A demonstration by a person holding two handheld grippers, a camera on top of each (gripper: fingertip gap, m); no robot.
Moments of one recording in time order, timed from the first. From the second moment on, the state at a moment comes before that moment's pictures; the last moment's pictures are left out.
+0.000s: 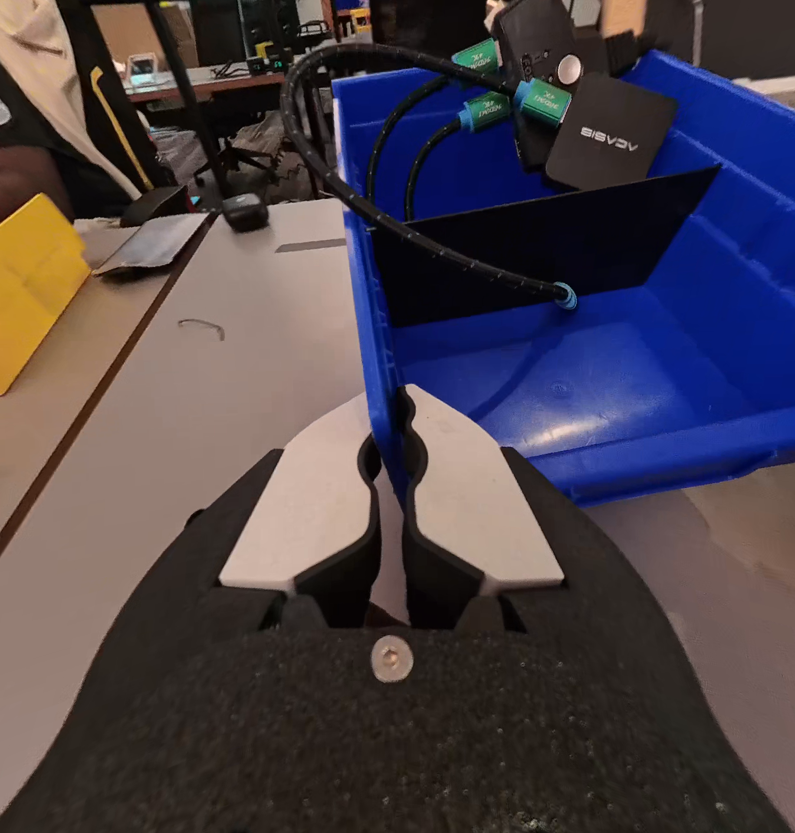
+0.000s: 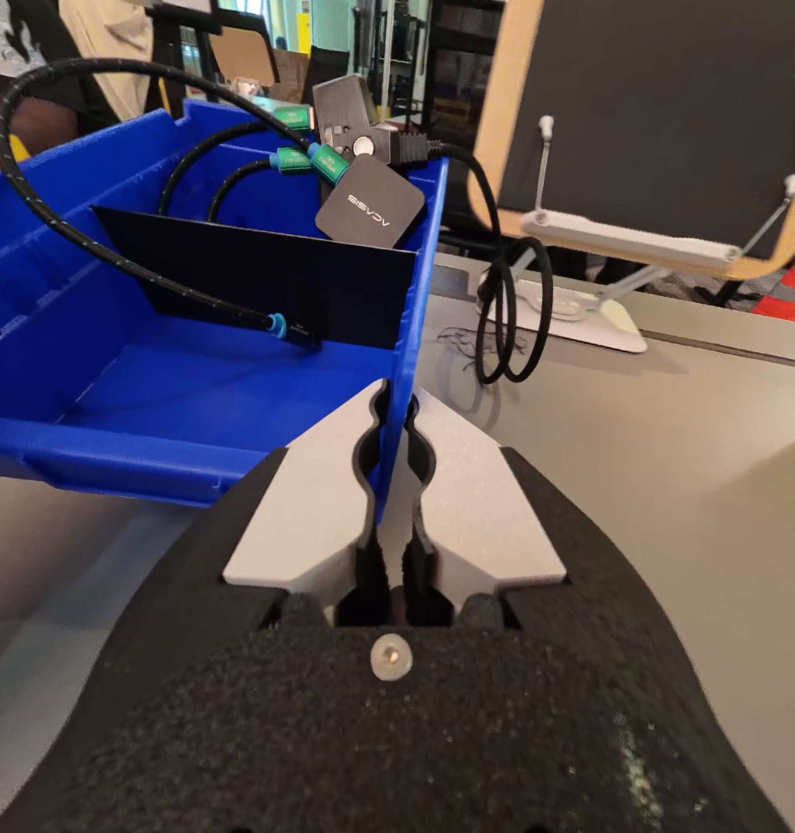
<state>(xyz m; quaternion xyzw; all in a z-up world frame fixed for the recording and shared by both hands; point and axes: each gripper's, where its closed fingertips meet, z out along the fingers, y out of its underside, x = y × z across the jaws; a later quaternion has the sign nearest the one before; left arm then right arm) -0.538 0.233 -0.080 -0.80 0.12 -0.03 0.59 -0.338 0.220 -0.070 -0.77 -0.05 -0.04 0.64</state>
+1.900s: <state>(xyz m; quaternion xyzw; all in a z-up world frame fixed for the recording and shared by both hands) -0.441 0.200 -0.109 -0.80 0.10 -0.22 0.54 0.187 0.084 -0.096 -0.76 0.13 -0.05 0.63</state>
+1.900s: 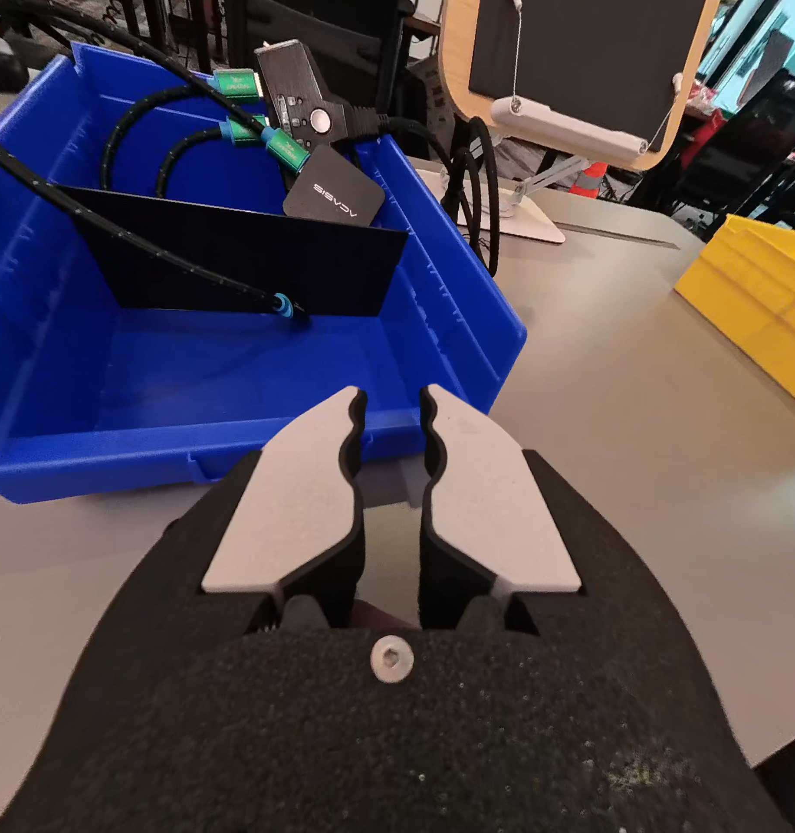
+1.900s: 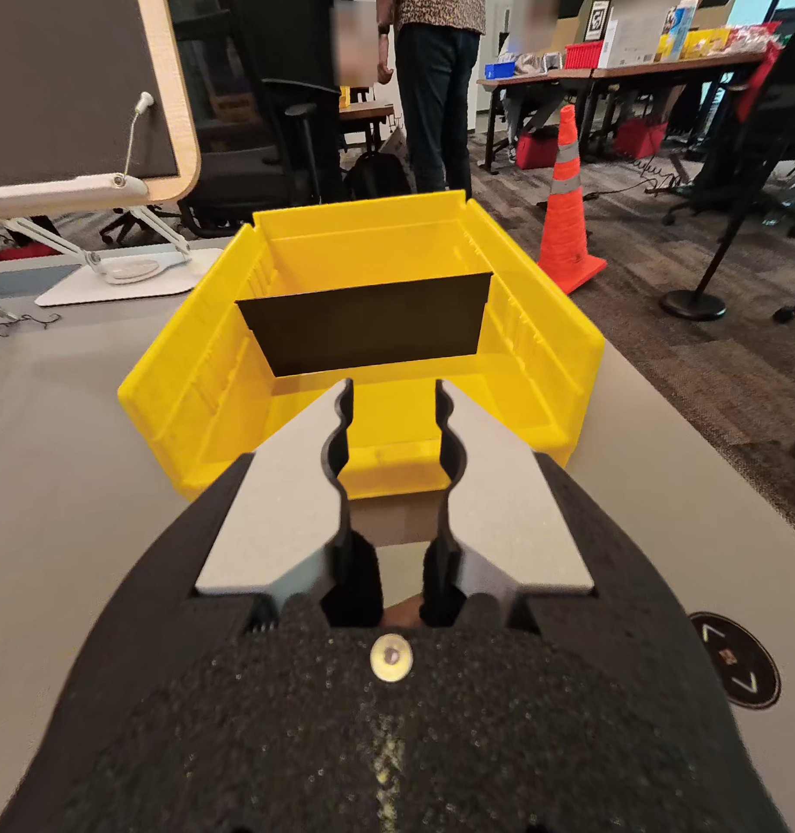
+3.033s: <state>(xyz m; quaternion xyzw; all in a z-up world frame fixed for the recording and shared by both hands) -0.409 0.389 -0.150 -0.93 0.32 -0.12 0.12 -0.142 0.090 -0.089 -0.72 -0.17 0.47 0.48</state>
